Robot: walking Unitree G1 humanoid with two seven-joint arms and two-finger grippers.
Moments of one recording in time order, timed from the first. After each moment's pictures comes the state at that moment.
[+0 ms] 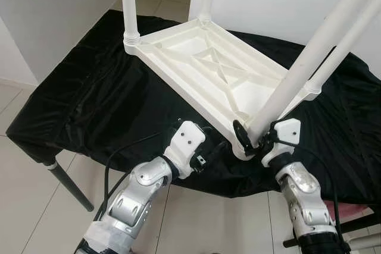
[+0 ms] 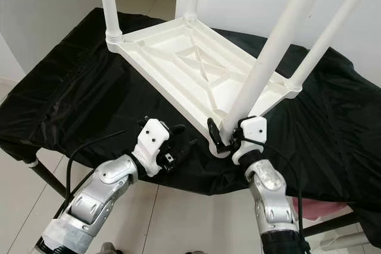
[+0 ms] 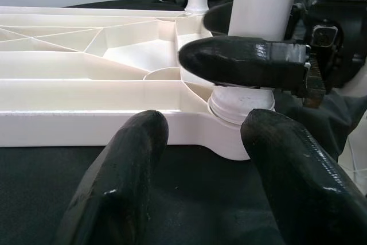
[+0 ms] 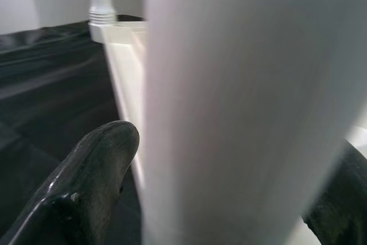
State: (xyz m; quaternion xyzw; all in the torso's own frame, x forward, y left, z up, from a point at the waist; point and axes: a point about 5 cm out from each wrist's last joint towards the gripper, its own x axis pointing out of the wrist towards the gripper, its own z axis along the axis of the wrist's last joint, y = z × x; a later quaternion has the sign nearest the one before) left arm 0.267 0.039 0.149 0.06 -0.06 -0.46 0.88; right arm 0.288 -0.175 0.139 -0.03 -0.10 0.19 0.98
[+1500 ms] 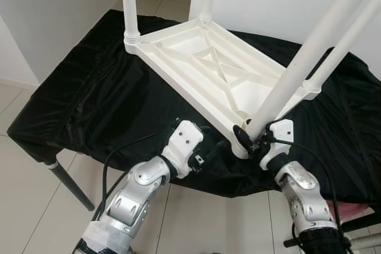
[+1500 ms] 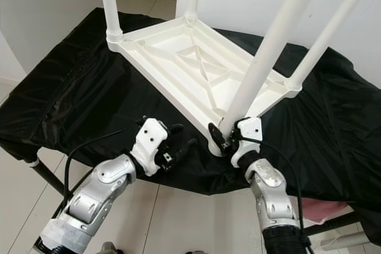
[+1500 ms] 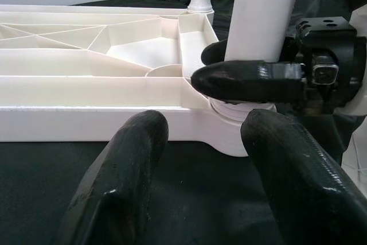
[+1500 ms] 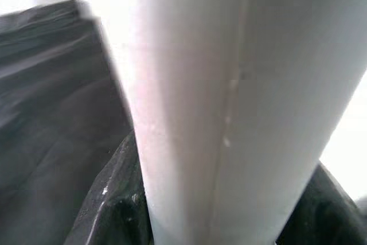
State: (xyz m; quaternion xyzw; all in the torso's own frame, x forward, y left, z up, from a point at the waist) left arm 0.268 0.042 0.148 0.06 -0.06 -0.46 0.89; right arm 0.291 -0.169 0.125 0.01 -0.06 0.14 0.99
